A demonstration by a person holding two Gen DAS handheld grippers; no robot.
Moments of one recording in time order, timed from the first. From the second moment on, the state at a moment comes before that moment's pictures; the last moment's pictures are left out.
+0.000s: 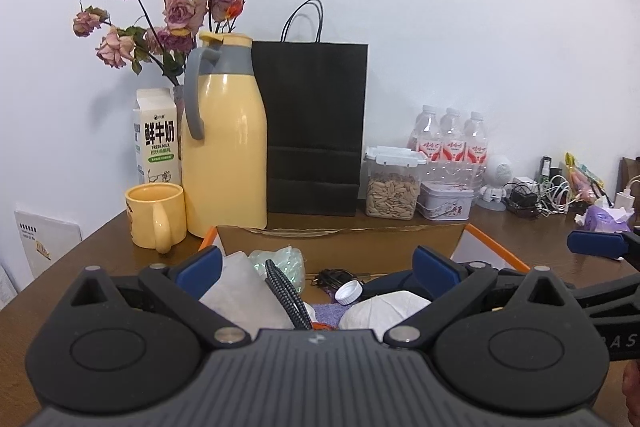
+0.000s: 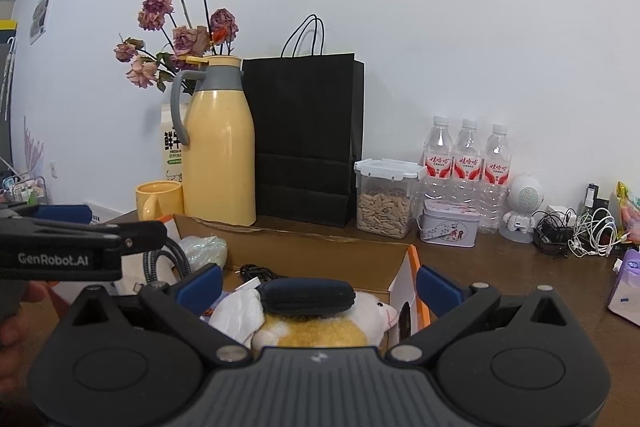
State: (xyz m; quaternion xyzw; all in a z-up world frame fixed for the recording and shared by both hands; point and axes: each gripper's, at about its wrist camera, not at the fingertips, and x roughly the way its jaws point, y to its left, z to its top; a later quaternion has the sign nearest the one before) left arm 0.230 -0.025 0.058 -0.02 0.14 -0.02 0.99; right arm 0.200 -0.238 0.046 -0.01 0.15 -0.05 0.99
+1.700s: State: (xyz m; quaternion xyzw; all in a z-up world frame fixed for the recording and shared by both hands) left arm 0.153 0.036 0.013 -0.01 0.23 0.03 0.97; right arm 0.193 -0.182 -0.018 0.02 0.33 0.03 0.94
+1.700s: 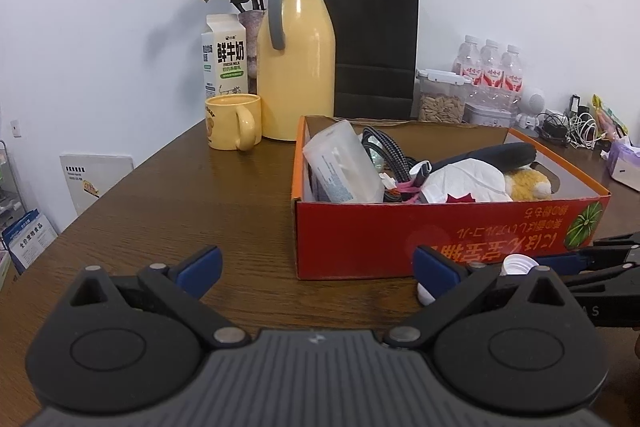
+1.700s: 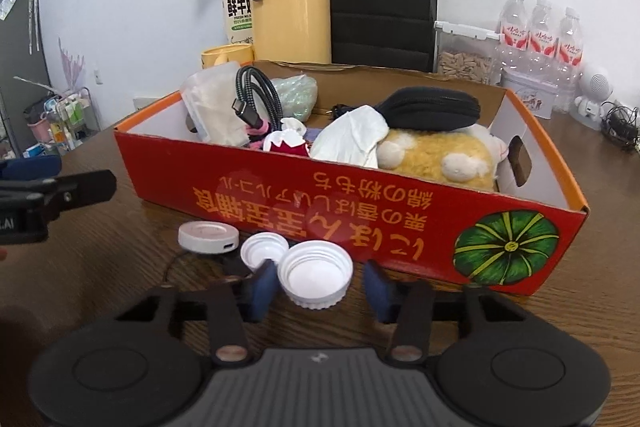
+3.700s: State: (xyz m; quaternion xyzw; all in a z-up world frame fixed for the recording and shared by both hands) left arm 0.218 -0.091 -0.010 0.07 0.35 -0.05 0.93; right arm 0.126 -0.248 -0.006 0.05 0.22 0.00 0.97
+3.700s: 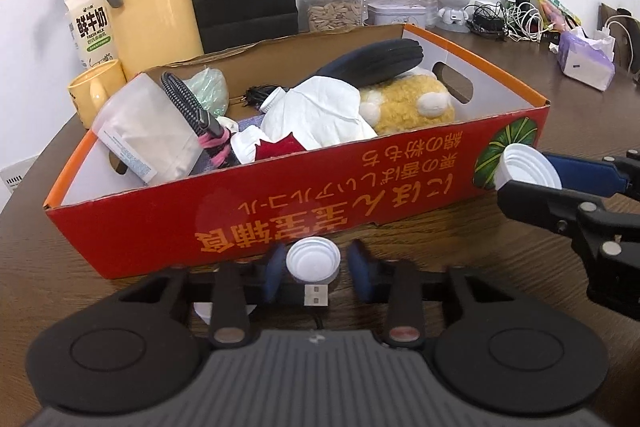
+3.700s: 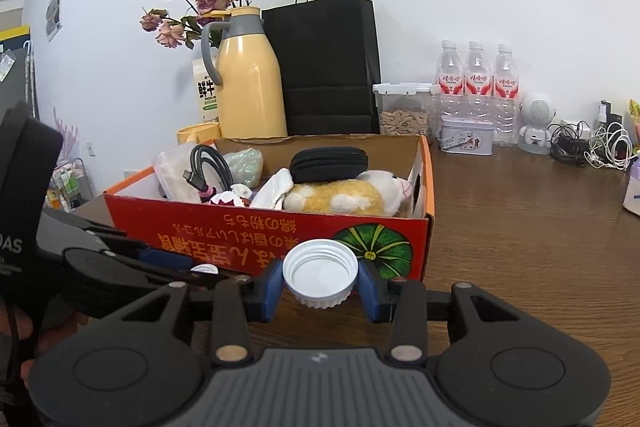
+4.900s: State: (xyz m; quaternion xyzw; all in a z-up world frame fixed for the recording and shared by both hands) left arm 0.205 -0.057 0.063 0.02 0.22 -0.08 0.97; right arm 0.152 -0.220 0.049 -0.01 0.15 0.00 0.99
